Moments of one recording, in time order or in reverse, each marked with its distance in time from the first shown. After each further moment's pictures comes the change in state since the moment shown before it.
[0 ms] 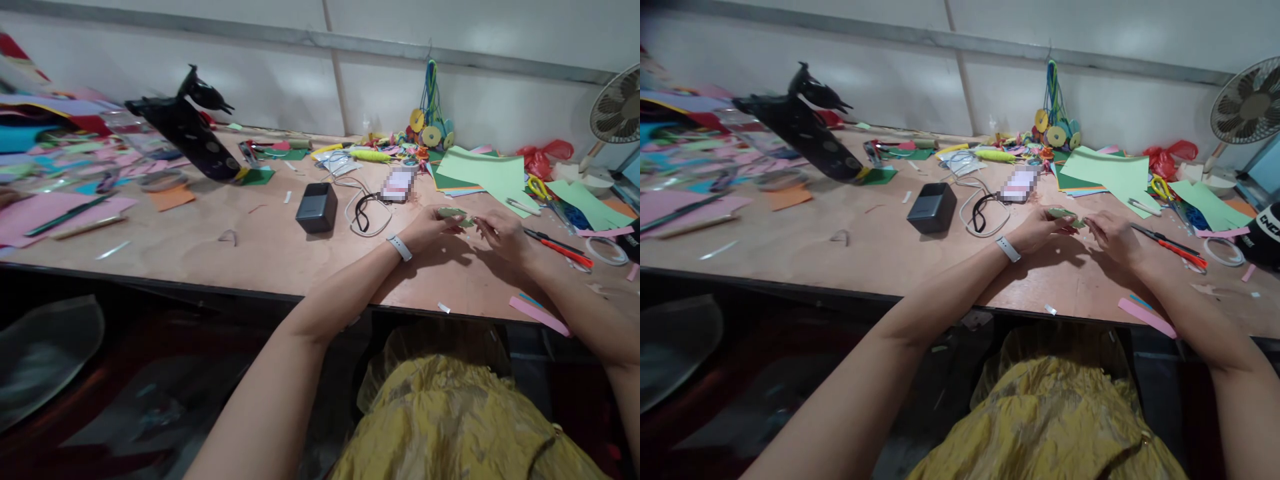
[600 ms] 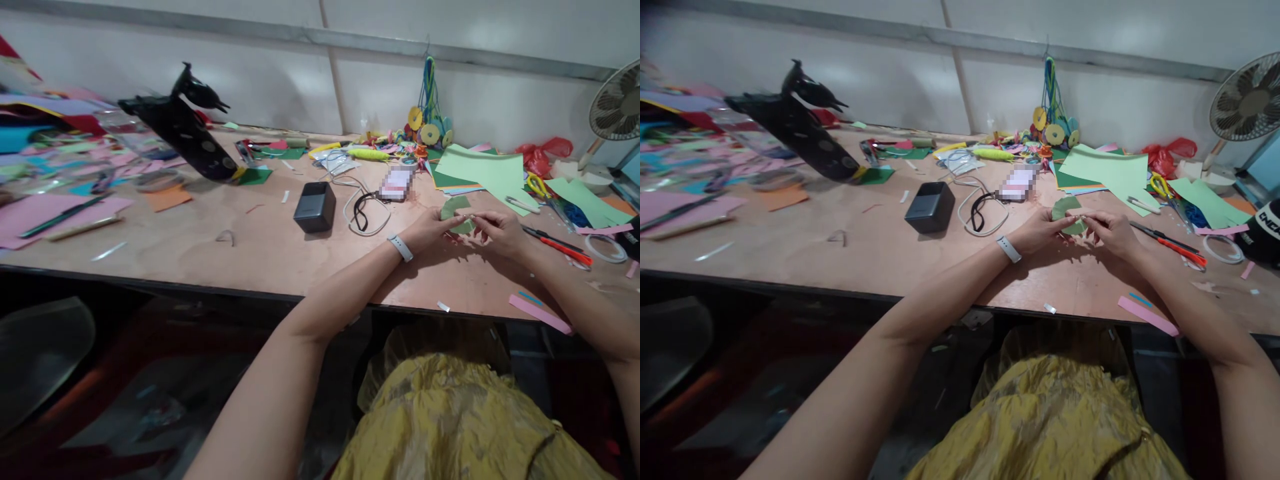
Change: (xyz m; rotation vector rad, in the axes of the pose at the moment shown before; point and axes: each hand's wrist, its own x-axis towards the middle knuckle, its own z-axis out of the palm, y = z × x) left_hand -0.003 0.004 0.007 0.030 -0.074 -0.051; right_hand 0.005 -0.006 -0.002 0.559 -0.130 0.564
